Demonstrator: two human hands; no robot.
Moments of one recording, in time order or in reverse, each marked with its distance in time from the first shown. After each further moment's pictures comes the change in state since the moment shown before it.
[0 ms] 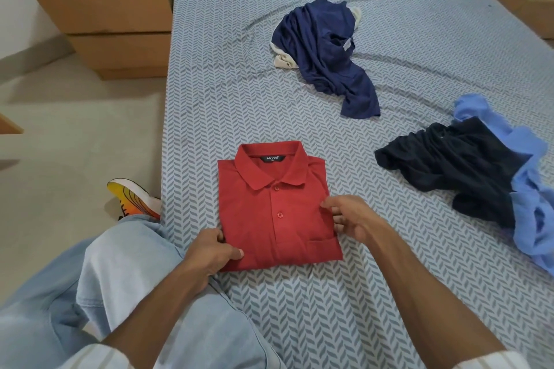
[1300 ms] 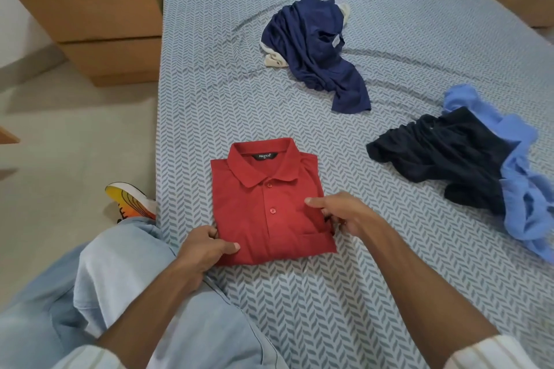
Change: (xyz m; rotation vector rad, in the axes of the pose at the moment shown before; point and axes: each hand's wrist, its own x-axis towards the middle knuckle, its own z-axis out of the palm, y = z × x) left_hand -0.013 0.006 0.000 -0.109 0.067 -0.007; right_hand -0.028 -0.008 0.002 -0.324 0.014 0.027
